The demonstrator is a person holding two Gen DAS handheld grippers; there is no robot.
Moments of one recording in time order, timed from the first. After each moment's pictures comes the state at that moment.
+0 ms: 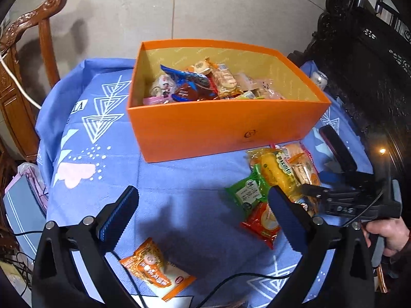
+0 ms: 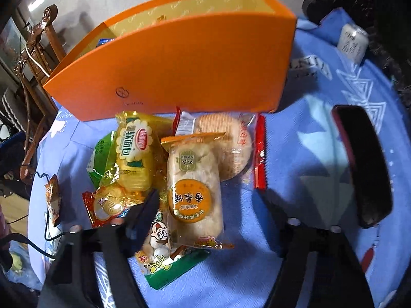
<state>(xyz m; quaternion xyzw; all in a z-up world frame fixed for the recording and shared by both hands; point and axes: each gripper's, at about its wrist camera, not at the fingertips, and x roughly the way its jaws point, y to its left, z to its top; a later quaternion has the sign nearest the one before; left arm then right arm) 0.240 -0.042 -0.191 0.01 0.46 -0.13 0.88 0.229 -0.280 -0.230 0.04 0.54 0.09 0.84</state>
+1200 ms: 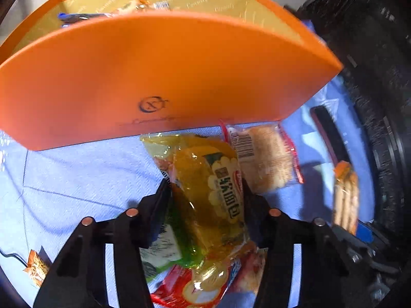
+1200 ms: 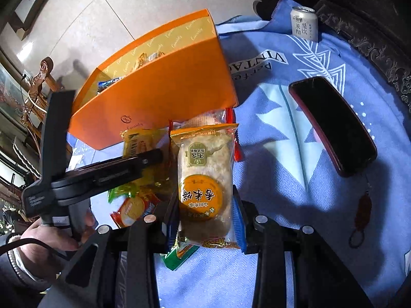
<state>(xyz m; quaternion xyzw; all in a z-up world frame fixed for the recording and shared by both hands) 0.295 -0.165 -0.270 -0.03 0.55 -0.17 0.82 0.165 -0.321 -0.197 0.16 0.49 0.05 0.86</state>
